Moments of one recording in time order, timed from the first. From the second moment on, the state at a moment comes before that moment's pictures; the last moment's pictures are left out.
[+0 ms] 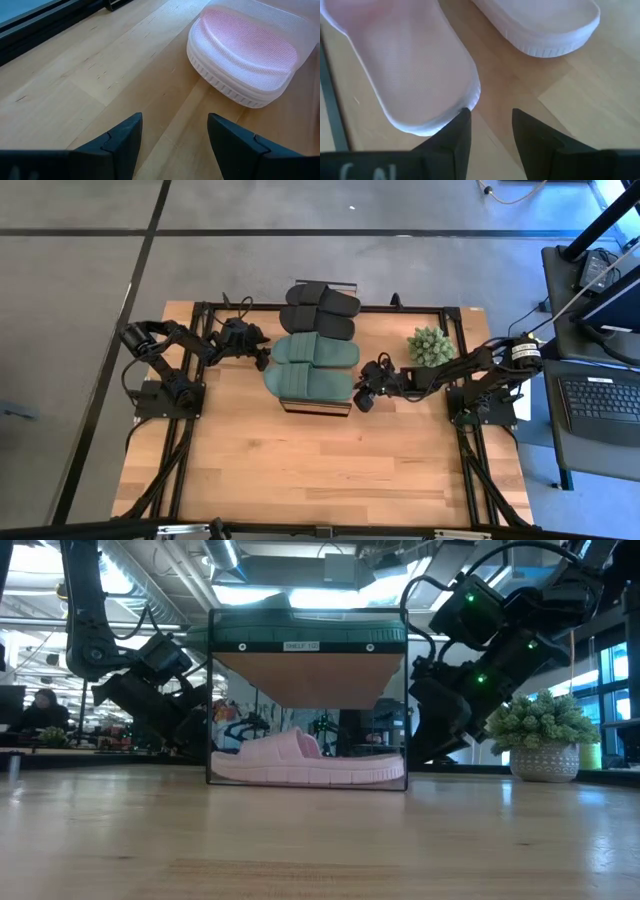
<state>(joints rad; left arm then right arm) 0.80 1.61 0.27 0.73 0.22 0.06 -0.03 1.58 0.54 0.22 0.34 0.49</state>
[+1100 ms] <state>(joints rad) 0.82 1.34 0.27 0.52 0.24 0.05 -0.03 1.30 0.54 0.05 0.44 0.39</state>
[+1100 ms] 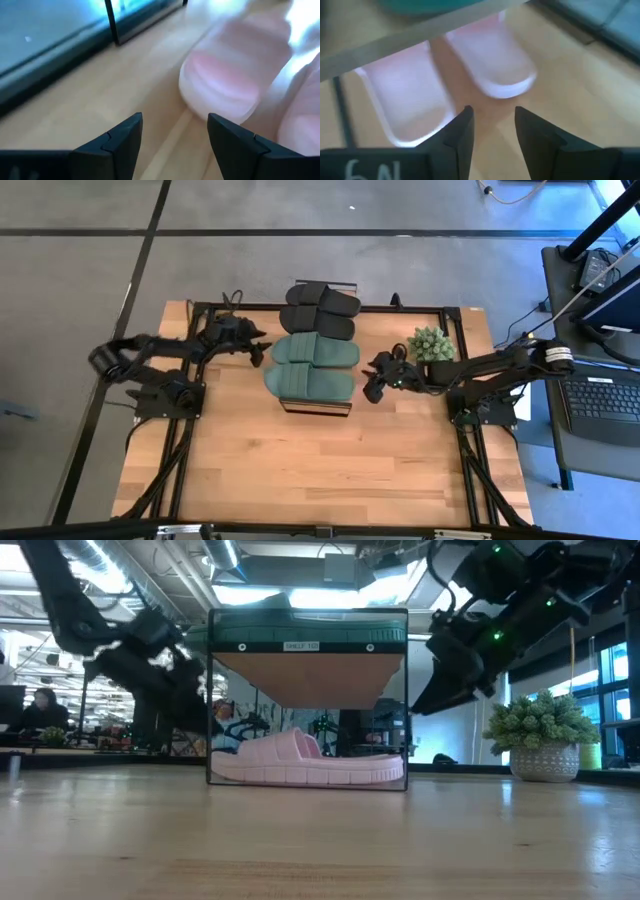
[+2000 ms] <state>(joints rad) 0.81 0.63 0.16 0.36 0.42 -0.02 -0.11 0.90 0.22 0.34 0.43 0.17</state>
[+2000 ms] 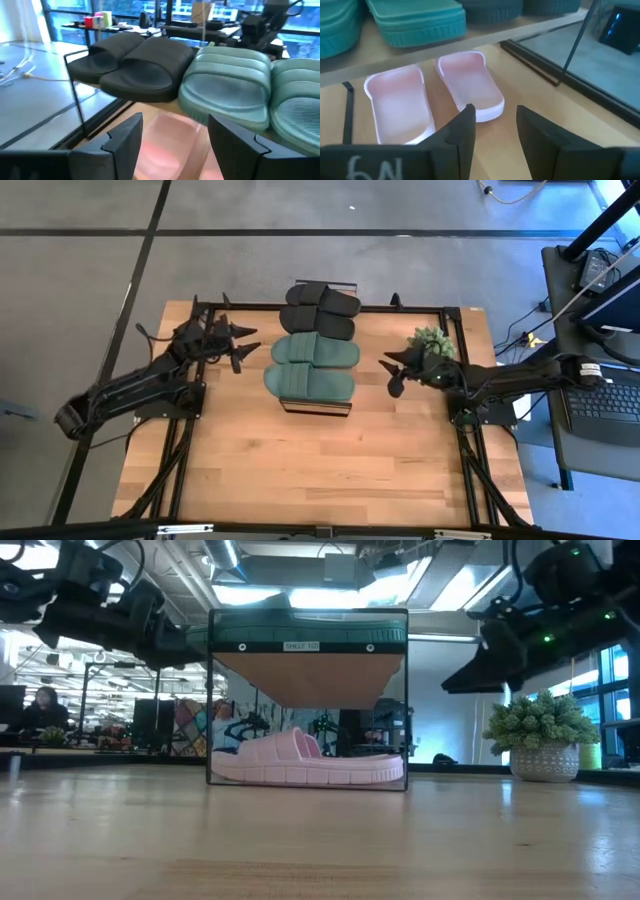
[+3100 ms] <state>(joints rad) 0.81 0.12 0.16 -0.04 0.27 -0.05 -0.14 0.45 0.09 0.17 0.29 0.10</state>
